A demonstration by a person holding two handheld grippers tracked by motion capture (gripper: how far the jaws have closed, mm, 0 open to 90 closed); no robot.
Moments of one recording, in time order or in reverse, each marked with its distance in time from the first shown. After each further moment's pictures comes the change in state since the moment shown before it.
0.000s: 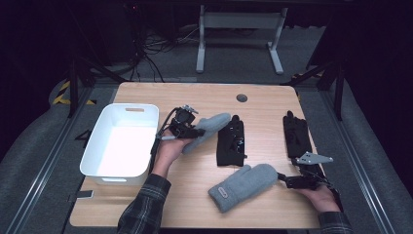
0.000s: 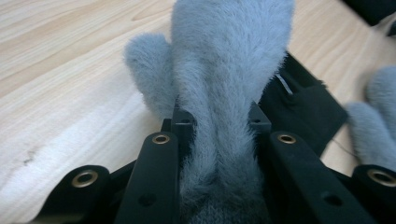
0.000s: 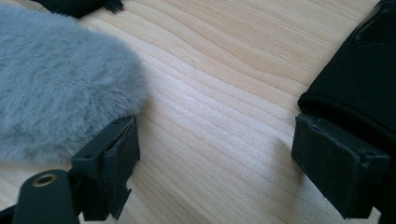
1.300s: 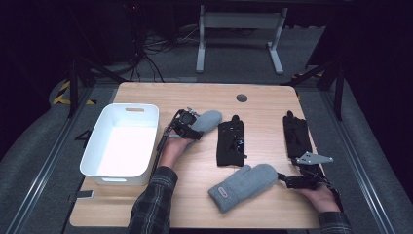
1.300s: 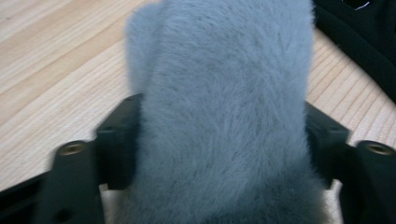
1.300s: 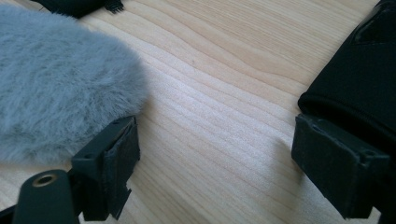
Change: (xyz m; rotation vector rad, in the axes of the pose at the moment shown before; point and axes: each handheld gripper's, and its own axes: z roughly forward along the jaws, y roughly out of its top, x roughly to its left) left arm 0.045 -0.009 0.063 0.065 0.221 0.065; right arm 0.000 0.000 0.000 0.000 0.001 0.000
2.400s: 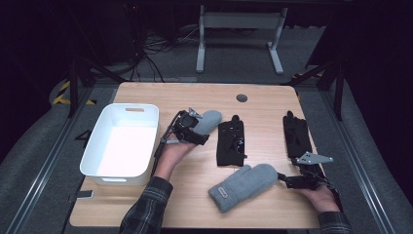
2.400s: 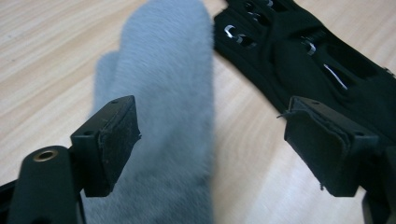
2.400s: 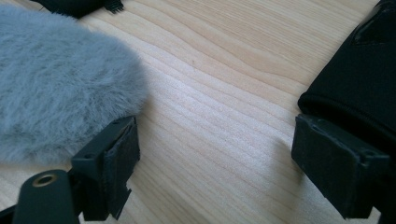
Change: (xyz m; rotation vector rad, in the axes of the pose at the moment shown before) left arm -0.030 0.005 -0.046 -0.090 -0.055 0.029; right arm 0.000 0.000 0.000 0.000 0.000 0.000
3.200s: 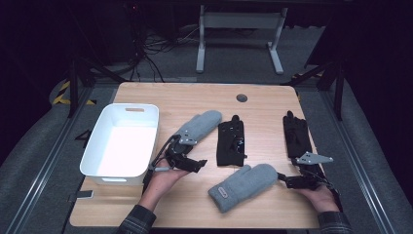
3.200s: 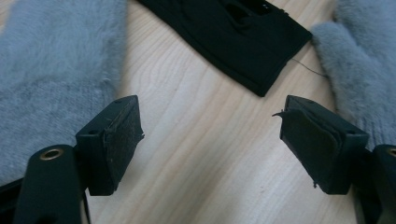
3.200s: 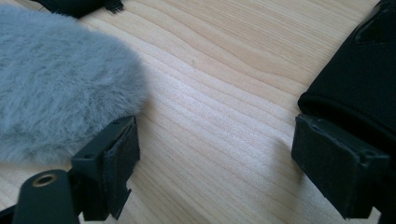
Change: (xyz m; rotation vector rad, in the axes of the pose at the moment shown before) left arm -0.044 -0.053 -0.038 0.002 -0.103 0.050; right arm 0.000 0.000 0.000 0.000 -0.001 0.000
